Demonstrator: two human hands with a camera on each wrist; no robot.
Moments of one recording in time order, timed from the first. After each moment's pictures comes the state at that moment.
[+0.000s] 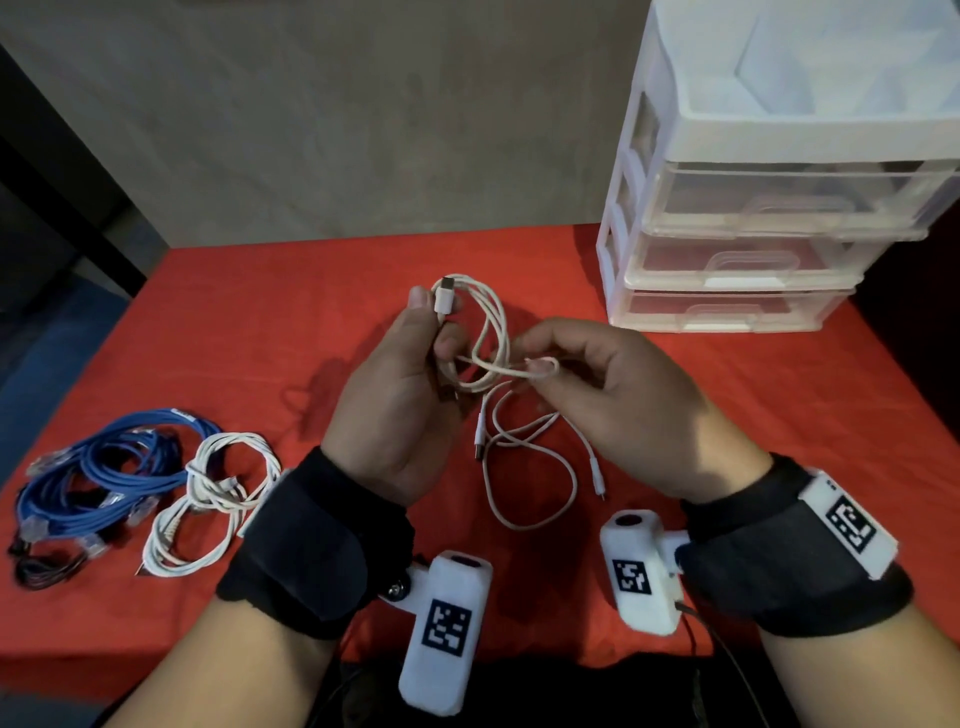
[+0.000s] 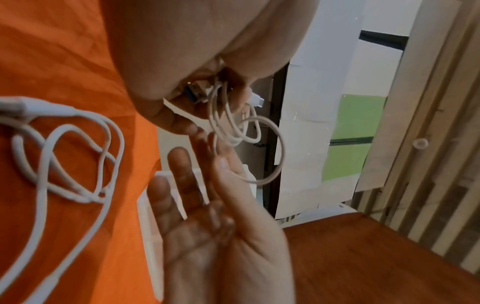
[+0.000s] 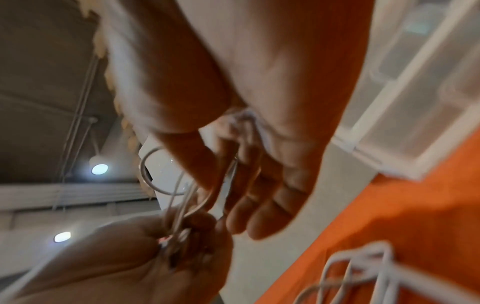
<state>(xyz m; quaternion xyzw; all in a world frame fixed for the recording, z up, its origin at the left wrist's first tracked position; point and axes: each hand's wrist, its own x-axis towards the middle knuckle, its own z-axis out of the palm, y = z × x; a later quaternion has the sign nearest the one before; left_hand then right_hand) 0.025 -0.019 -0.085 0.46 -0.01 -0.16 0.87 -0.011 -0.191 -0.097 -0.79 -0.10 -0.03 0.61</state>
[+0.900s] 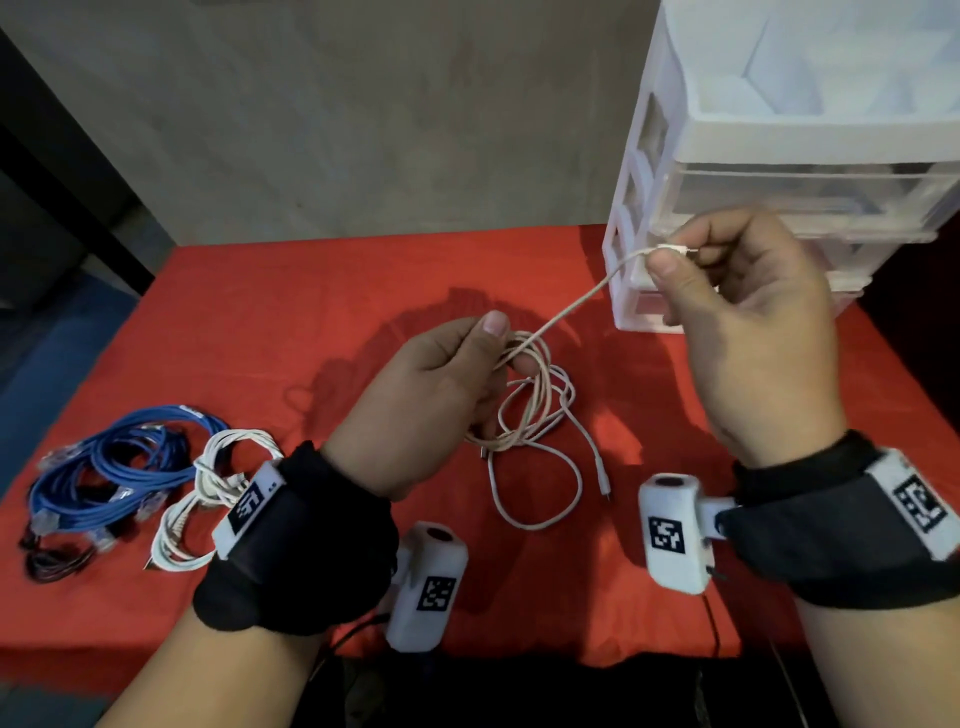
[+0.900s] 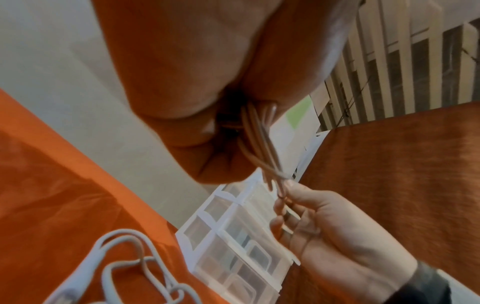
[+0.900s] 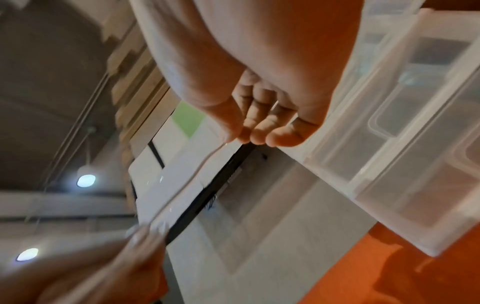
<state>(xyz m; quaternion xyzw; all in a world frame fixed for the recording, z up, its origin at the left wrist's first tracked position) 0.016 -0.011 -0.079 0.71 -0.16 -0.16 0.67 -0.001 -0.227 -0.073 -0.73 0.02 -0.31 0.61</state>
